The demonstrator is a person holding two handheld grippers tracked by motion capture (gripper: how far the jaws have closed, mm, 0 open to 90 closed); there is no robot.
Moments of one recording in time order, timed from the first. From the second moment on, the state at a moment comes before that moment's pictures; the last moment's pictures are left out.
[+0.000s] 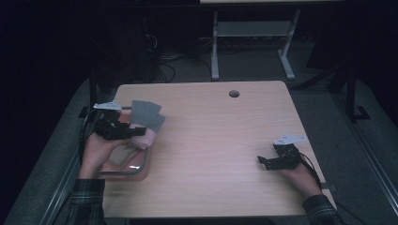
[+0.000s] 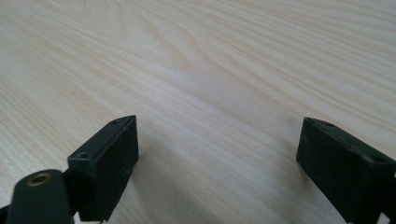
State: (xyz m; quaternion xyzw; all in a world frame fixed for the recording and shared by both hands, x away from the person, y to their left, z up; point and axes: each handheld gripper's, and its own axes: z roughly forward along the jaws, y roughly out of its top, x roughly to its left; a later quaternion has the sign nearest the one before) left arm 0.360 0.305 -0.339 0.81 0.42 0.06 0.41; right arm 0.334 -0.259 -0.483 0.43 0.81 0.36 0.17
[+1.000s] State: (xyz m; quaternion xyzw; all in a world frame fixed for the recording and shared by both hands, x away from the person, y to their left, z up) left arm 0.380 0.338 -0.387 0.80 0.49 0.11 0.34; right arm 0.336 -0.257 -0.483 0.43 0.81 0.36 0.16
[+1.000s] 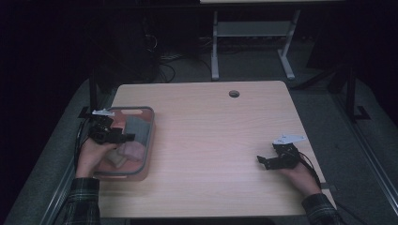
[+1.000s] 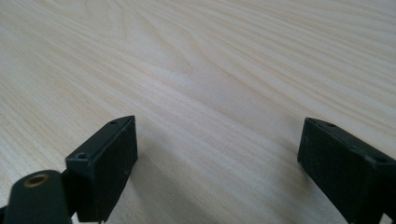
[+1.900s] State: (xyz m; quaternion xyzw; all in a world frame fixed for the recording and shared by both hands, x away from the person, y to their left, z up) left arm 0.360 0.218 -0.366 0.83 0.36 0.07 0.42; right arm 0.335 -0.257 -0.483 0.43 0.81 0.36 0.16
